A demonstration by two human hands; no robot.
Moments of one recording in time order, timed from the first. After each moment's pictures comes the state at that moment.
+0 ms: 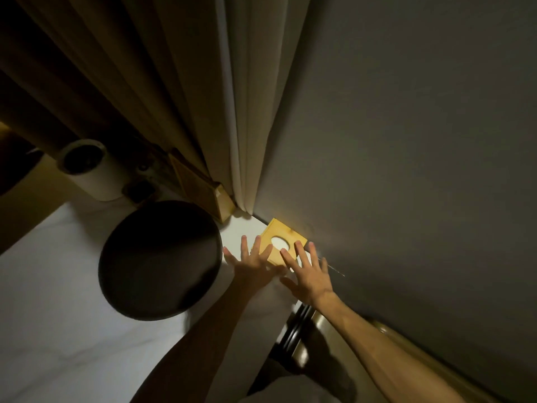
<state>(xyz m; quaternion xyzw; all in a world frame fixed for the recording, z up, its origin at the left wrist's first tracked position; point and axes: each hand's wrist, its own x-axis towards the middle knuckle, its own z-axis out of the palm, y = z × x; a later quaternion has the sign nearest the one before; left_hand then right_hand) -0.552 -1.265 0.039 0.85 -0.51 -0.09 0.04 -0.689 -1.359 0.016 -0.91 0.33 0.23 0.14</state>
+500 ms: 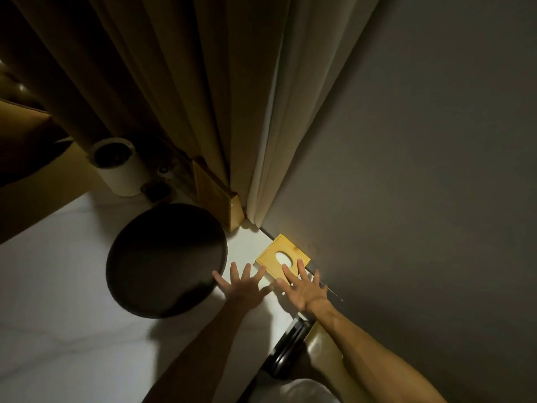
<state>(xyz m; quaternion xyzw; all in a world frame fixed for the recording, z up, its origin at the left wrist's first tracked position) -0.552 -1.238 0.044 0.89 -0.40 -0.19 -0.04 -0.668 -1.366 0.040 -0.84 0.36 0.33 0.23</state>
